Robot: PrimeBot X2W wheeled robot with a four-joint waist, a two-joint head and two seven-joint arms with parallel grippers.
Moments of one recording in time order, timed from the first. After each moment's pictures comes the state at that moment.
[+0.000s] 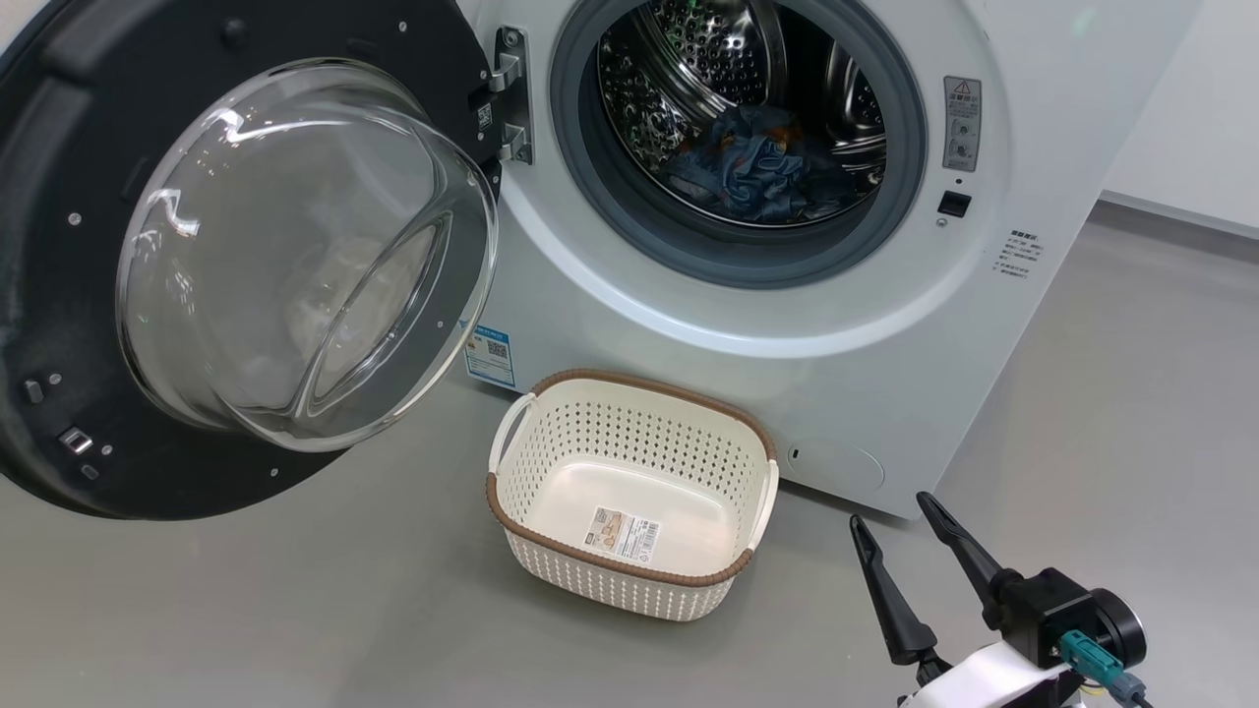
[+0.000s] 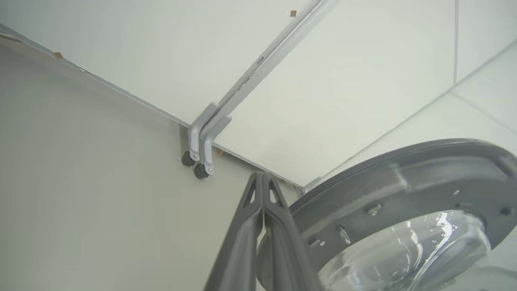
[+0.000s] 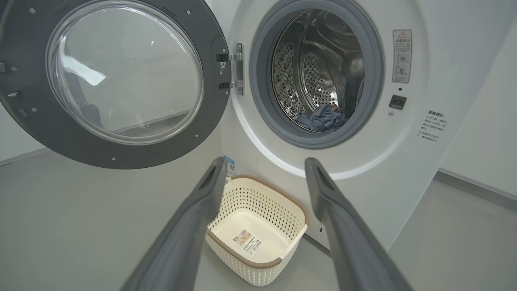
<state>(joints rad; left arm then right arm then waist) 0.11 0.03 0.56 0.19 -0.93 -0.11 -0.25 0.07 -0.12 0.32 0.15 0.19 0.12 -0.26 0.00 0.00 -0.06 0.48</state>
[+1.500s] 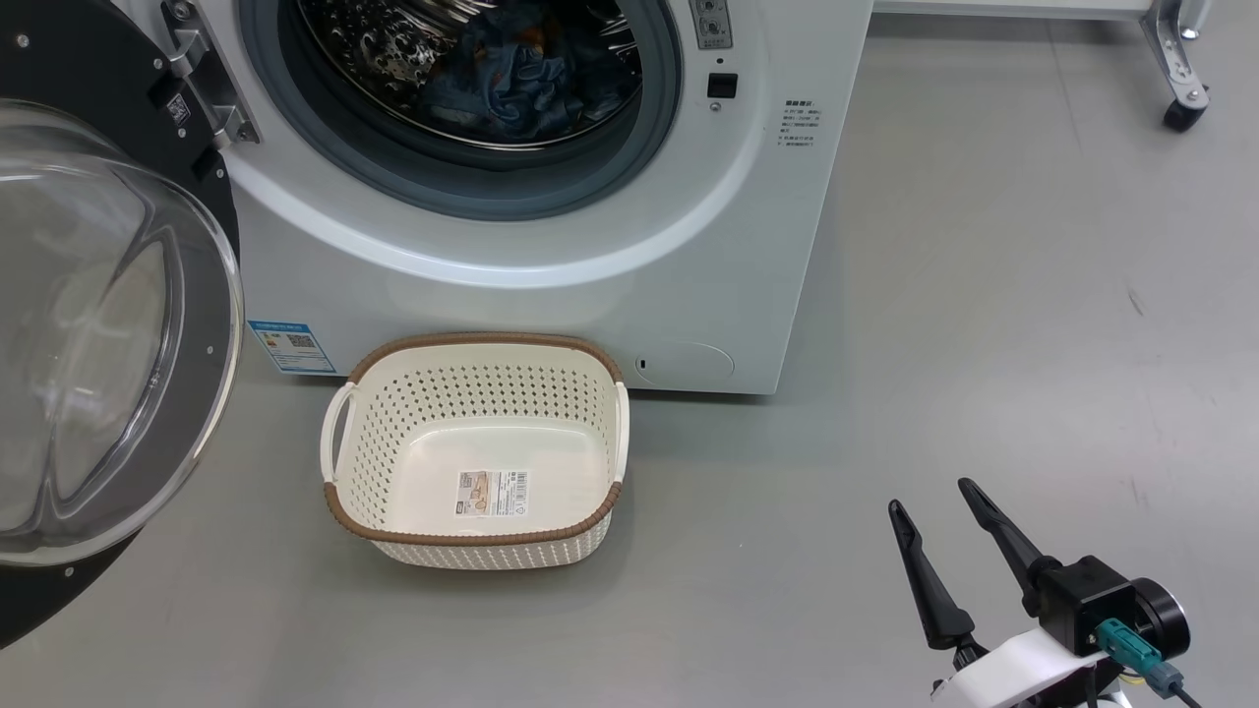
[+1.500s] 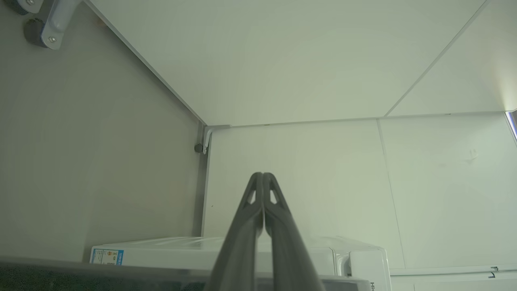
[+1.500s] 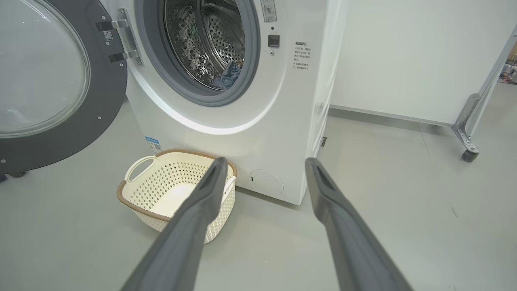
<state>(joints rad) -0.41 0.51 0.87 0.57 -1.54 0.09 0.27 0.07 -0.16 0.27 0.15 0.19 0.12 -0.26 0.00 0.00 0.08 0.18</state>
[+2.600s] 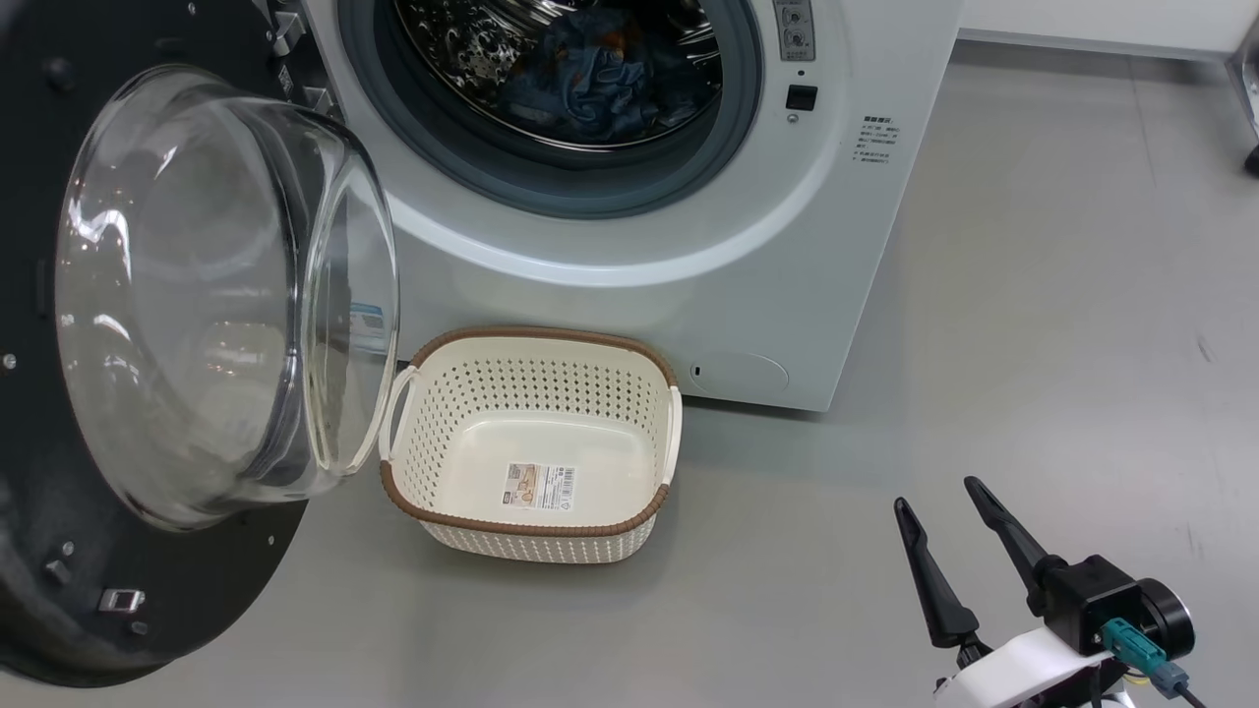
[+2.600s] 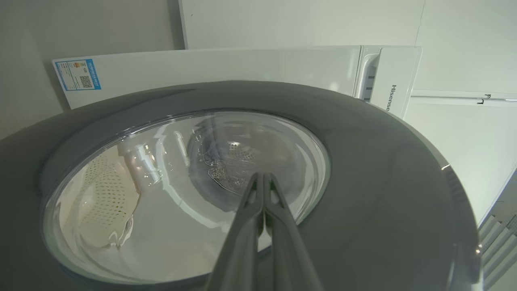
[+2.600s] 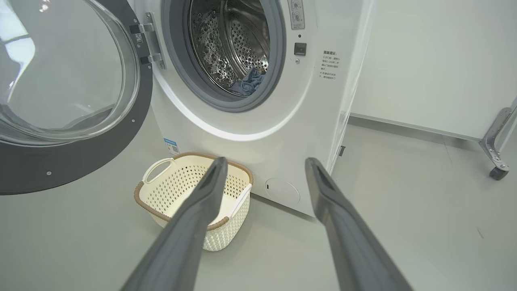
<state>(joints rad) -0.39 0.32 0.57 0.54 -1.65 -0.04 0.79 0.07 -0.16 0.26 0.15 0.19 0.12 -0.26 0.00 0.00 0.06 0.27</state>
